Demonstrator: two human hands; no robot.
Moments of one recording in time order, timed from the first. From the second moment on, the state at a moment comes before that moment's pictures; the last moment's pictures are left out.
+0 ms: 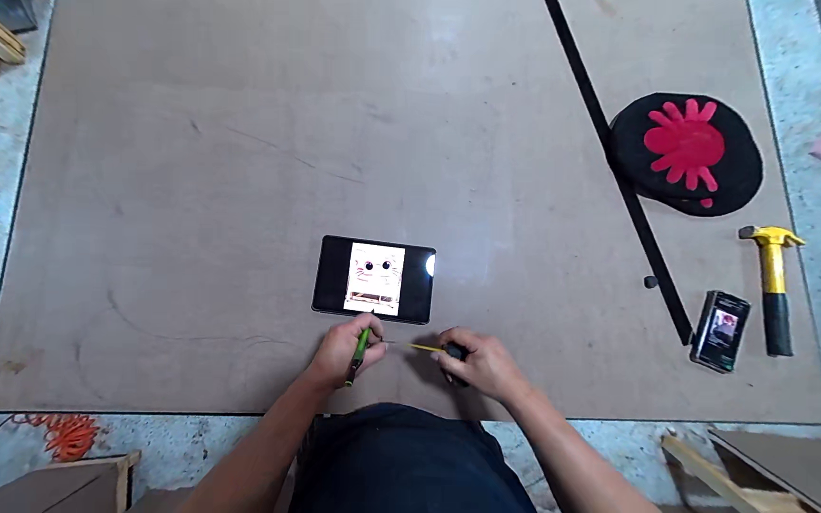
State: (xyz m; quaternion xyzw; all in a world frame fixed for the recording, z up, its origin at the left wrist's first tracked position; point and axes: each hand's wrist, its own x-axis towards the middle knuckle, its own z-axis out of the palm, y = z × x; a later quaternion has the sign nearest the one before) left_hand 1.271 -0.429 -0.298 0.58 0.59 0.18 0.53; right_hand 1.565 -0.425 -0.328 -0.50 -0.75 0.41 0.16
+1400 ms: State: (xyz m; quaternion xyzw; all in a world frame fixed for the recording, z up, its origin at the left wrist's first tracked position) left_hand 1.243 -0.389 -0.376 0.63 0.73 0.24 0.14; right_hand 1.561 -0.315 -0.421 -0.49 -0.81 0.23 0.21
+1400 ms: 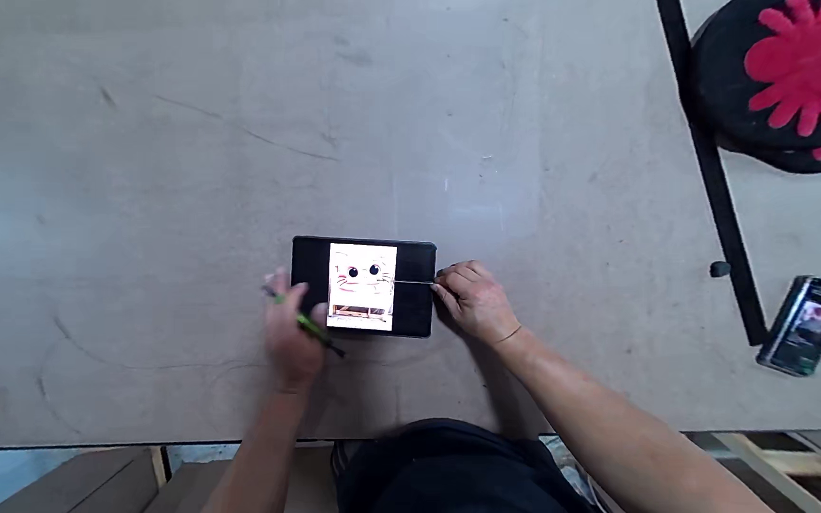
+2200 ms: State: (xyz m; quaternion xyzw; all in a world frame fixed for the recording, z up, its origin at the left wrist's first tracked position) left_hand 1.181 -0.404 -0.422 0.52 0.81 0.23 0.11; right_hand 1.563 -0.324 -0.416 -0.52 -0.80 0.24 0.19
